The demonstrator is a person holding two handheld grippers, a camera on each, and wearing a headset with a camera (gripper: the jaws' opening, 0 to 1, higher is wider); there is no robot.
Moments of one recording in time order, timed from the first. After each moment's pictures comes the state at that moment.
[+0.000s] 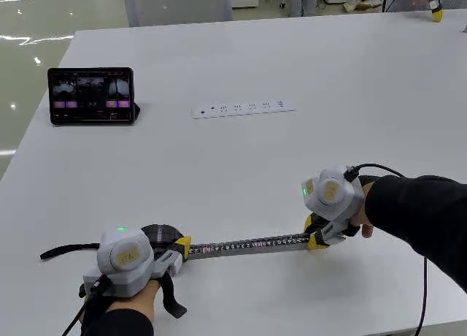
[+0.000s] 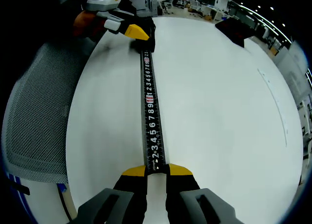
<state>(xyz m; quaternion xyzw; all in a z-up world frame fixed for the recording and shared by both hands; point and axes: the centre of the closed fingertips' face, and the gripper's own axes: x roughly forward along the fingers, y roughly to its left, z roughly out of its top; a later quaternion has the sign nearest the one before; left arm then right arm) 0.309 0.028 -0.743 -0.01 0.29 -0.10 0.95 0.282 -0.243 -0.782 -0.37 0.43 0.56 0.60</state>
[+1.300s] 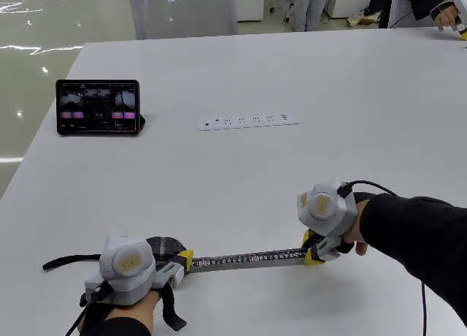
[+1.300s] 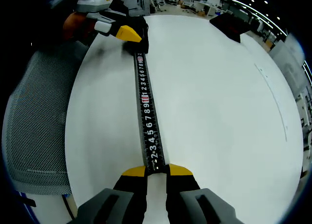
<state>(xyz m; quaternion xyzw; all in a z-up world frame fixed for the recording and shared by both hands) 0.308 0.027 -0.744 -0.02 0.31 -0.10 0.95 0.283 -0.231 -0.781 -0.36 0.45 0.54 0.61</state>
